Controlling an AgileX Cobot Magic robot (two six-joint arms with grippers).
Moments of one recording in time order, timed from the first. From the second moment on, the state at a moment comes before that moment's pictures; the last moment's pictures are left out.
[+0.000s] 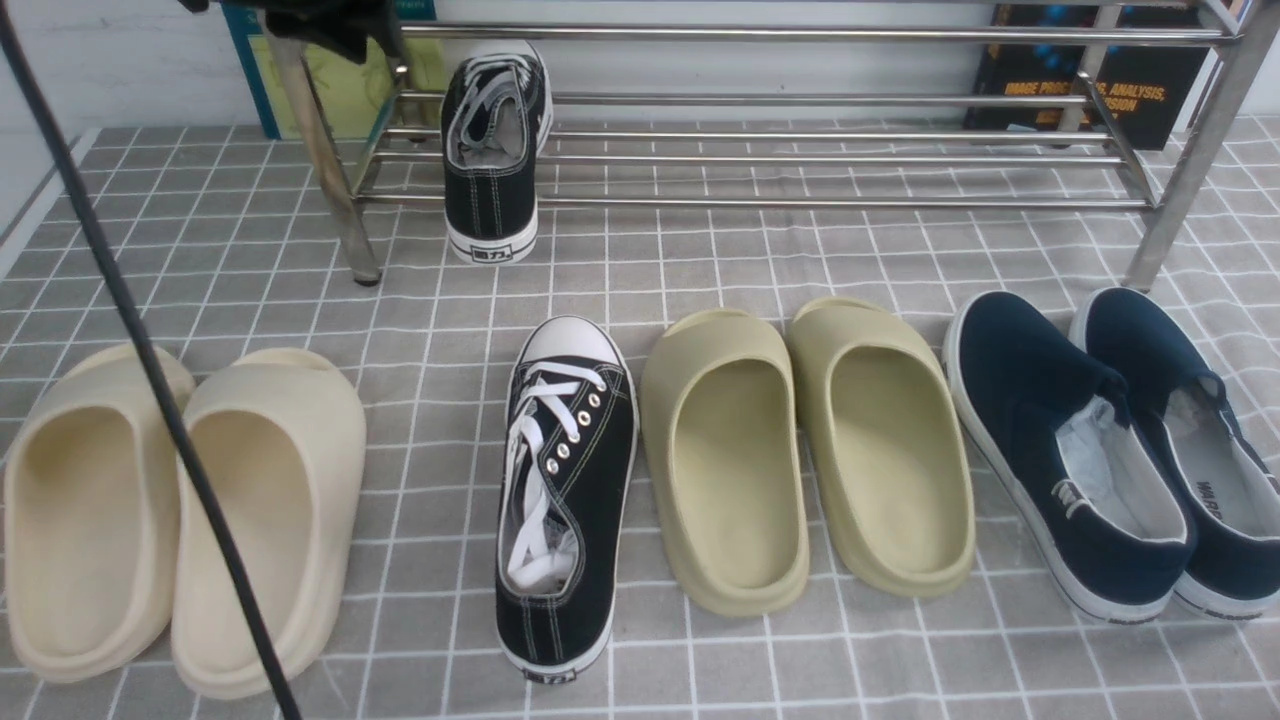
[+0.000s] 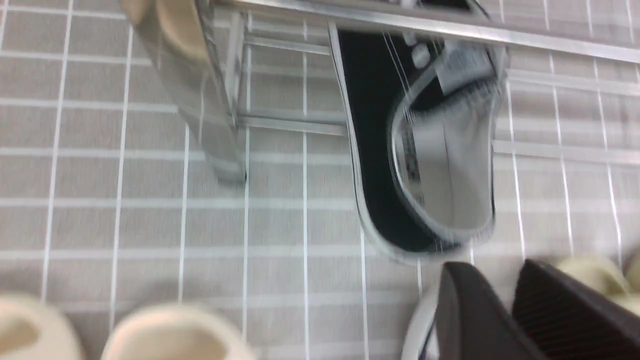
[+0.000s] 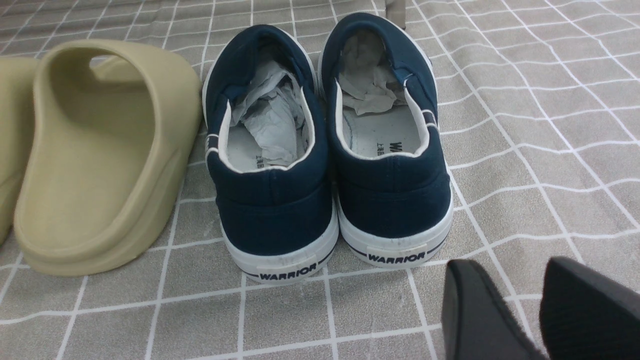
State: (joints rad) right arm -0.02 -0.01 0.02 -0.07 0.38 0.20; left arm -0.19 1.99 -2.23 -0.06 1.23 -0.21
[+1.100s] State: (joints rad) right arm -0.02 -0.01 0.02 -0.07 0.38 0.20; left arm -0.20 2.04 -1.64 -0.11 0.54 -0.38
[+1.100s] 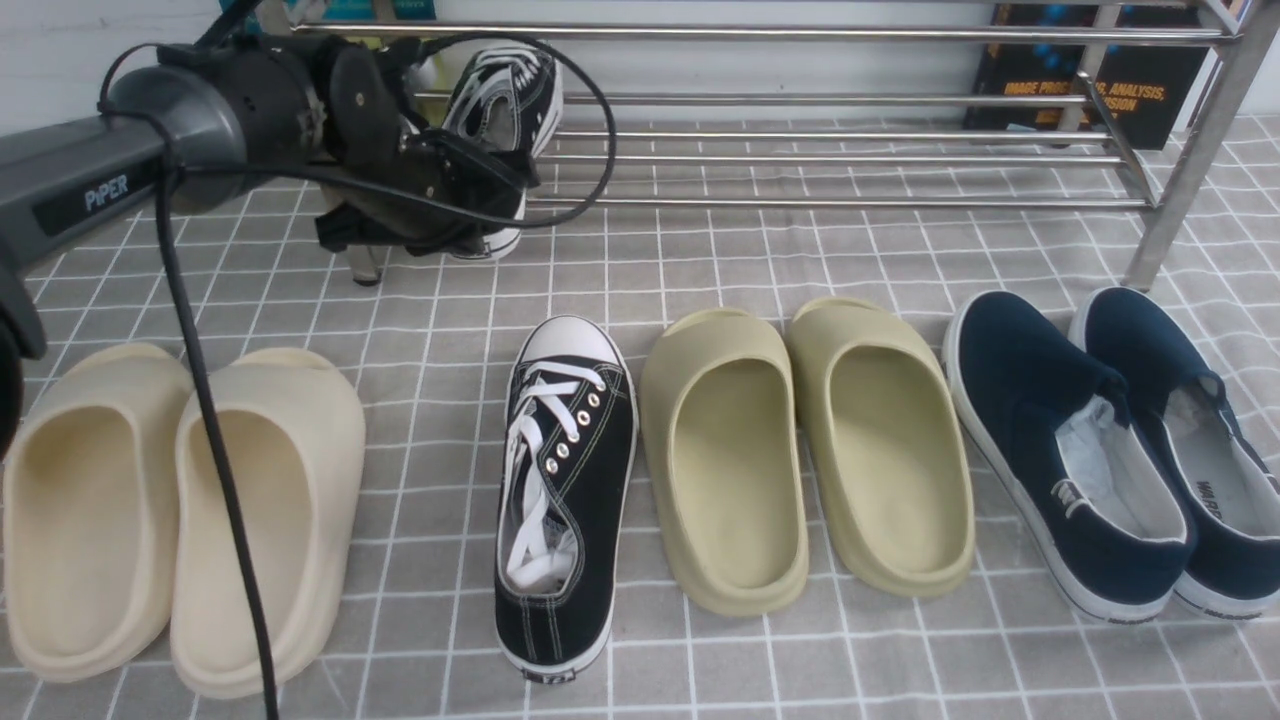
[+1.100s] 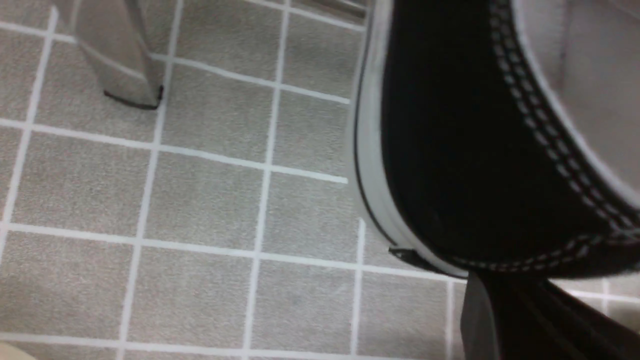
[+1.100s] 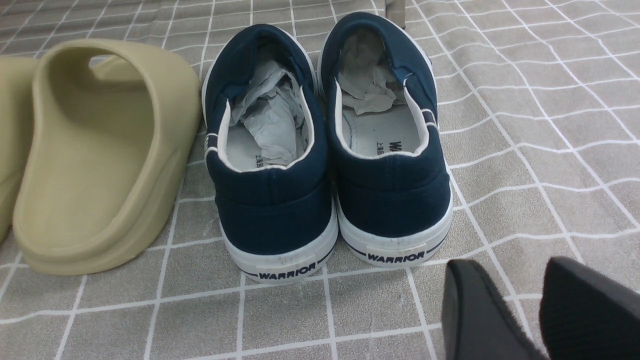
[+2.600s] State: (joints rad) right arm -0.02 -0.01 0.02 -0.07 0.38 0.20; left arm -0.20 1.48 -1.77 -0.12 1.22 -0.12
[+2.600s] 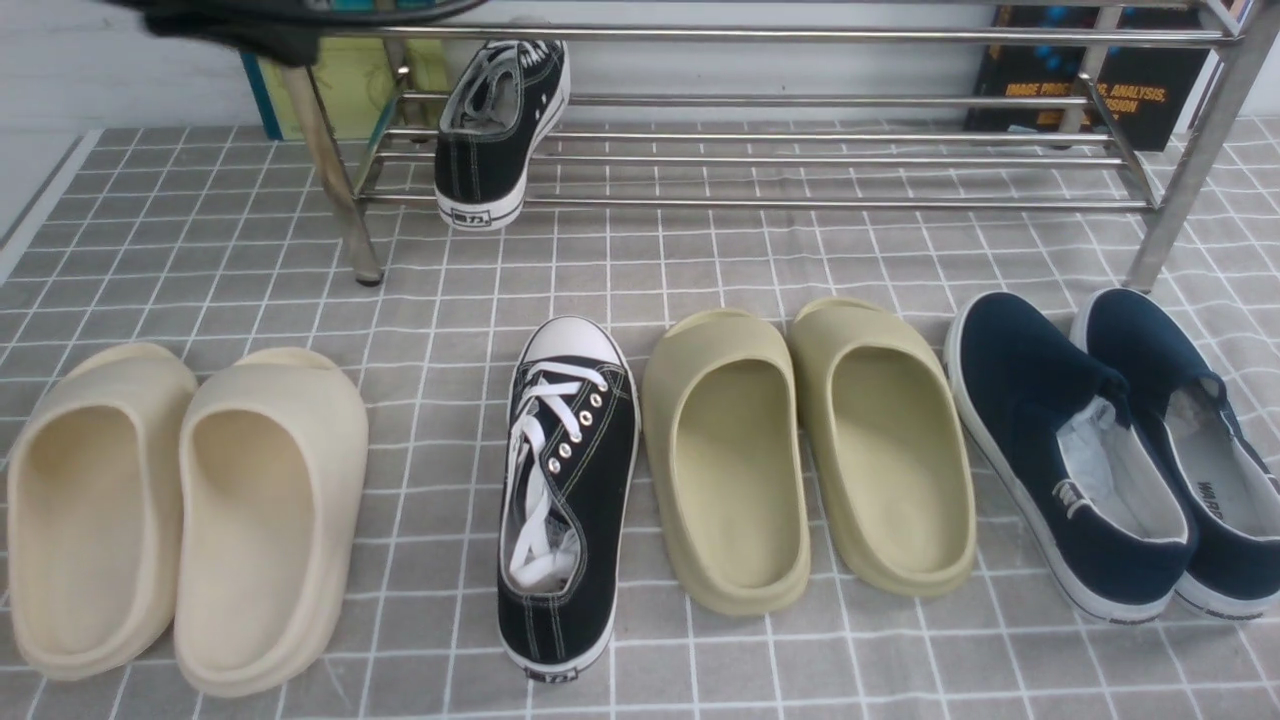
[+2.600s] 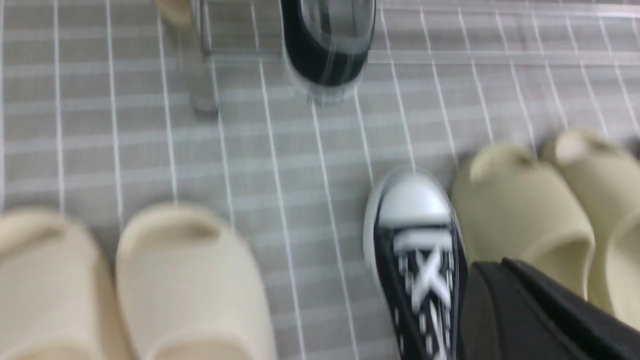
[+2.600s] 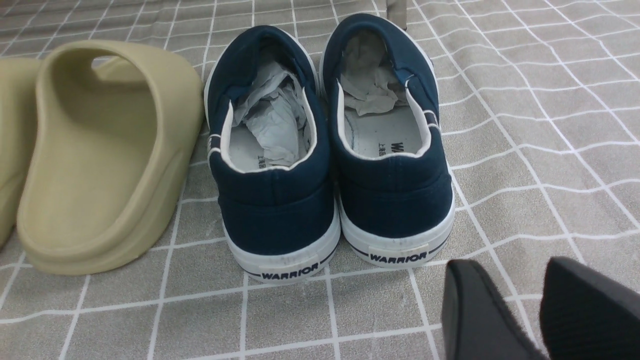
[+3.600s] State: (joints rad) right arm -0.02 -0.01 0.02 -0.07 0.38 0.20; left arm -0.50 1.48 -1.02 -0.08 0.87 -0.23
